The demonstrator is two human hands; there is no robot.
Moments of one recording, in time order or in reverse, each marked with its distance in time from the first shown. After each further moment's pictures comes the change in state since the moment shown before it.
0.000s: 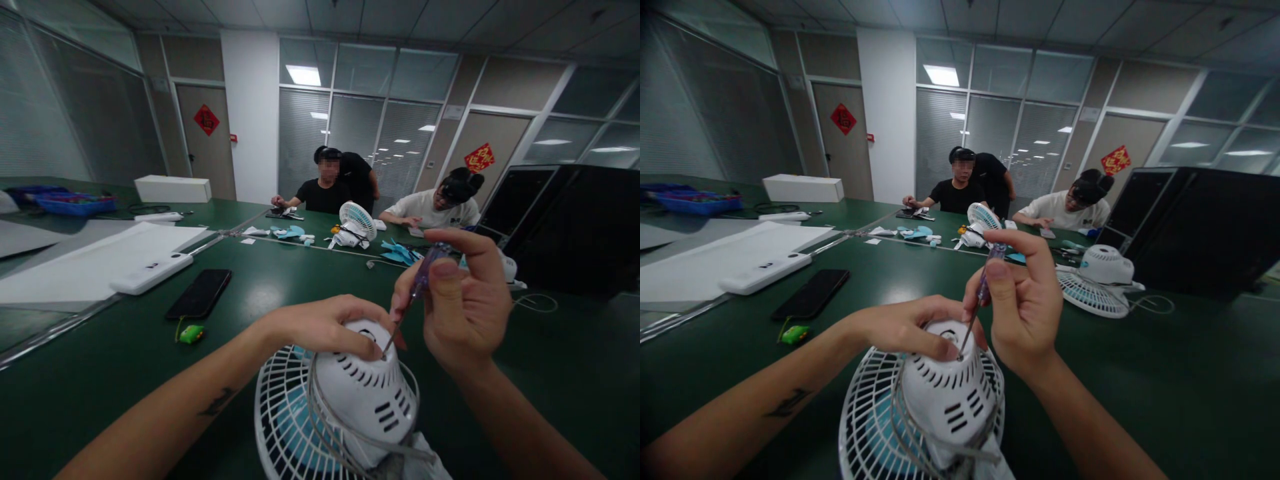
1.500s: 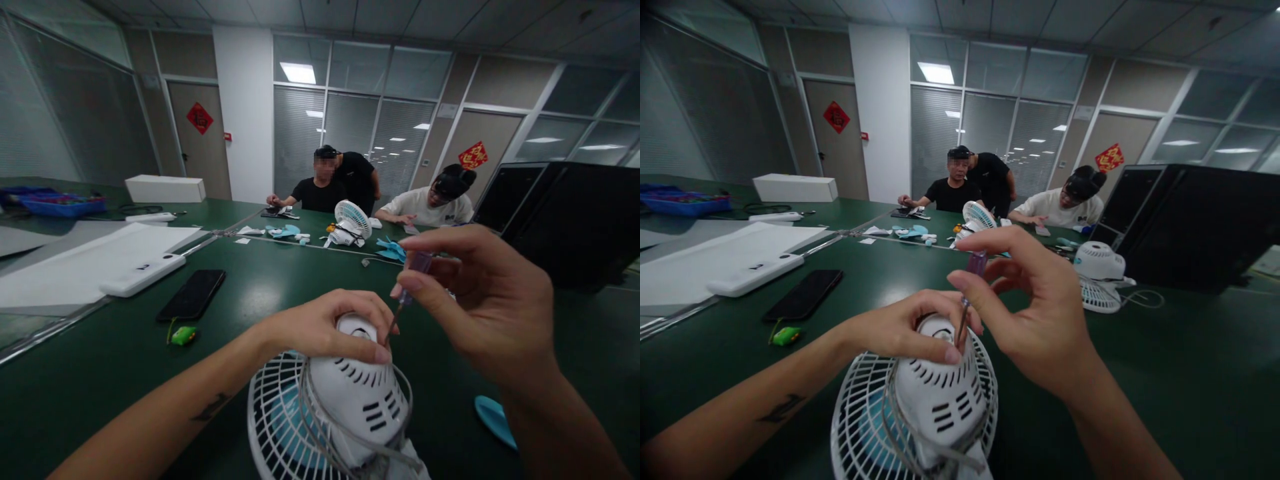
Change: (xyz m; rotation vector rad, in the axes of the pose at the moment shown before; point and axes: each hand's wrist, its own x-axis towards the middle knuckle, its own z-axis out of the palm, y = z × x) left_hand 0.005 -0.003 0.007 0.058 0.091 0.277; right_hand 0.012 -0.032 -0.022 -0.398 -0.156 -0.058
